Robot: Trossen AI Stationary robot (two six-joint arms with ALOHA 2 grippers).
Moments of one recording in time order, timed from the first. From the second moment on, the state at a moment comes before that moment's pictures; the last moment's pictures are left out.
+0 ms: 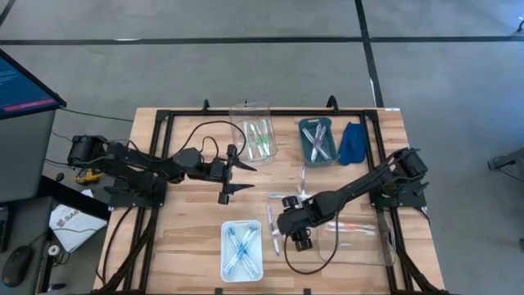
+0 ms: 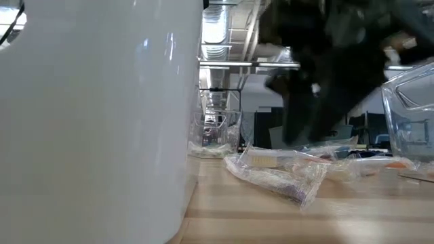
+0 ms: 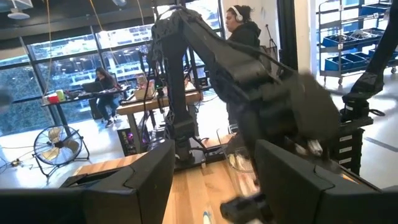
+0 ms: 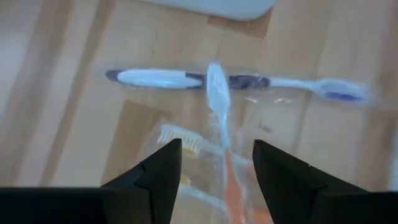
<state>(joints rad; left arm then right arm) -0.02 1.32 0.54 0.90 0.12 0.18 0.40 1.82 1.14 -0.45 0.04 0.11</state>
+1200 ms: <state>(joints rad) -0.02 1.32 0.54 0.89 0.12 0.17 0.33 1.87 1.15 -0.46 -0.06 0.04</state>
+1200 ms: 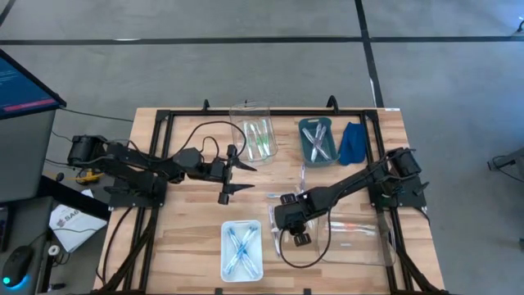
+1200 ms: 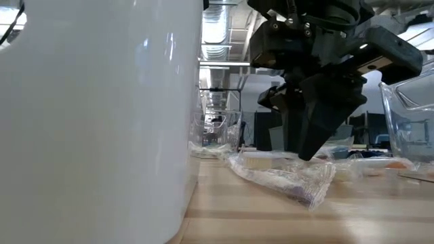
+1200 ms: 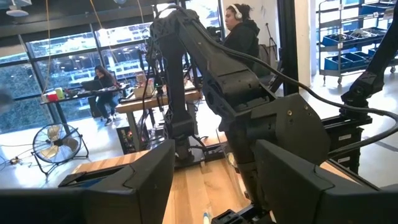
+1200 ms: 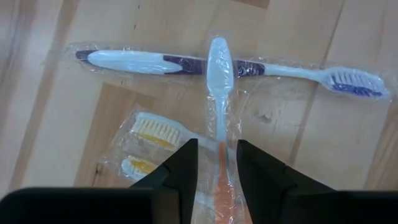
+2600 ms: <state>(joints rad) -0.02 1.32 0.54 0.89 0.12 0.17 0.31 1.86 1.21 -0.55 0.08 0.05</state>
